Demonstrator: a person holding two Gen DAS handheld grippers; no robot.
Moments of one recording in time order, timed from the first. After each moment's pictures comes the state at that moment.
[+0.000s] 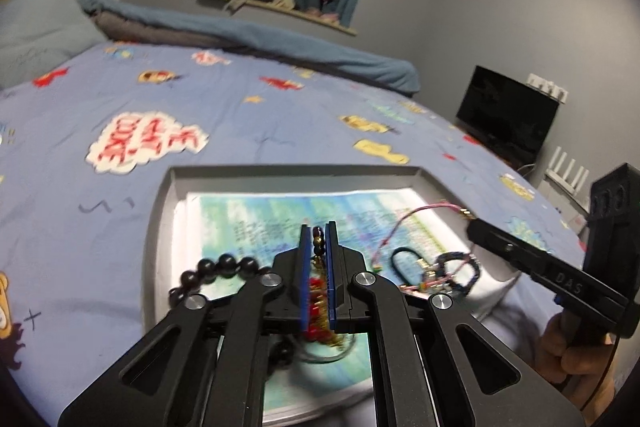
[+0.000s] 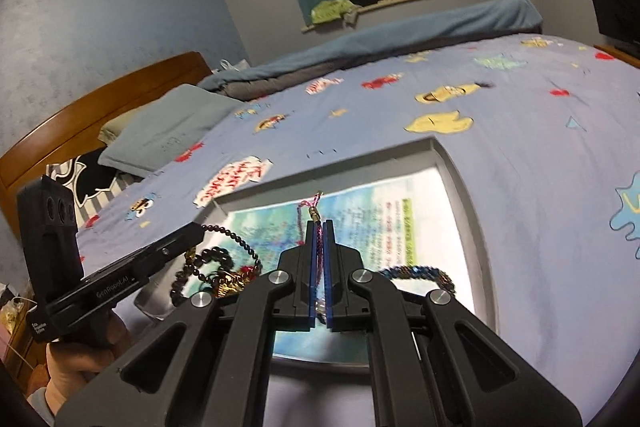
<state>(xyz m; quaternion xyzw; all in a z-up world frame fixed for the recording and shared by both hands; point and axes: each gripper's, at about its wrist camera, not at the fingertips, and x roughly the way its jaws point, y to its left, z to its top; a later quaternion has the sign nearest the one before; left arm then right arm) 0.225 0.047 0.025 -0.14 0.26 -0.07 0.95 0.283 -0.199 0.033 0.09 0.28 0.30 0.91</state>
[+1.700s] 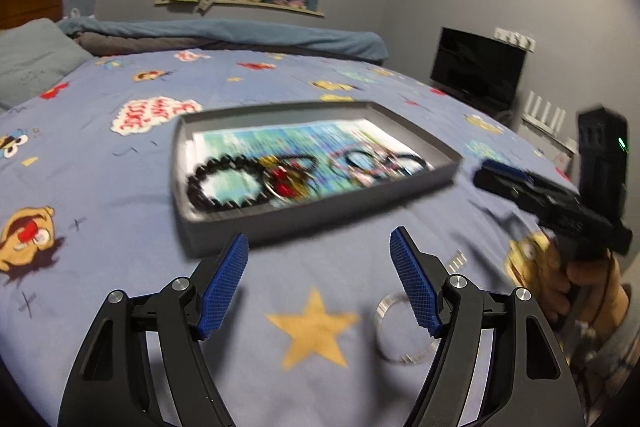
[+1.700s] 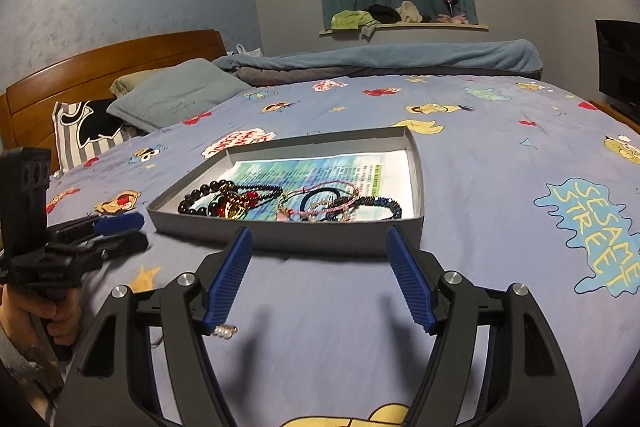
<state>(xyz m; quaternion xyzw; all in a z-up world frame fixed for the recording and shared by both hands) 0.108 0.021 0.013 -0.06 0.28 -0.12 0.95 0.196 -0.244 0.029 -0.01 0.24 0.30 0.92</state>
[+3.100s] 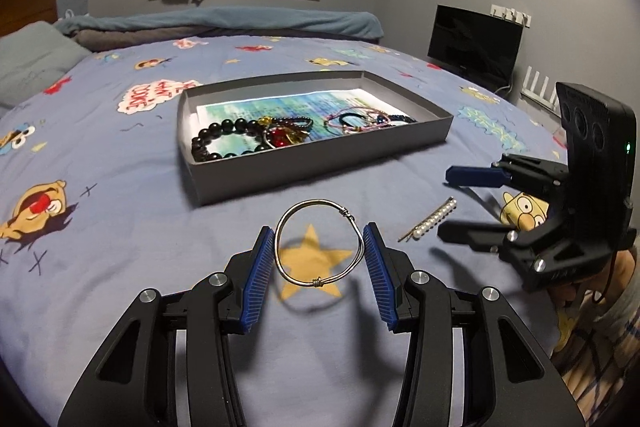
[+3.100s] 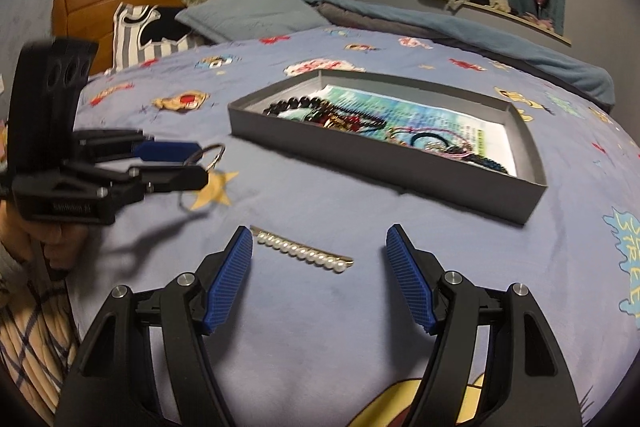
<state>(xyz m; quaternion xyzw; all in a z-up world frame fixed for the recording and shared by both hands) 0.082 0.021 0.003 -0.04 0.31 -0.11 0.94 0.154 -0.184 0.000 -0.15 0.29 0.40 0.85</state>
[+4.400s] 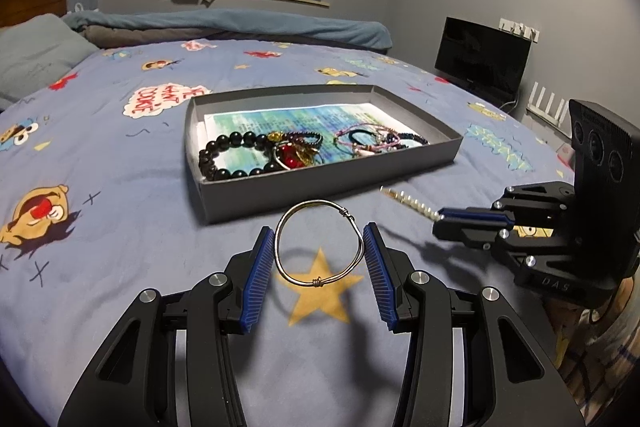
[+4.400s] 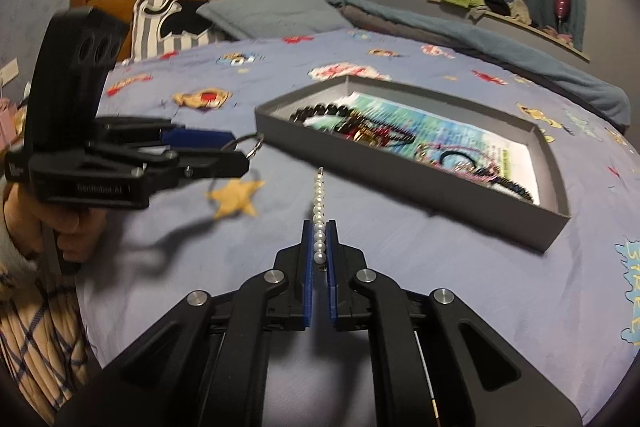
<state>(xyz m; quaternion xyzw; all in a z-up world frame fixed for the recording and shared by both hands) 0.091 0.026 0.009 -0.06 0.30 -0.10 0.95 0.150 -0.169 0.010 -0.16 0.28 0.43 0.84</state>
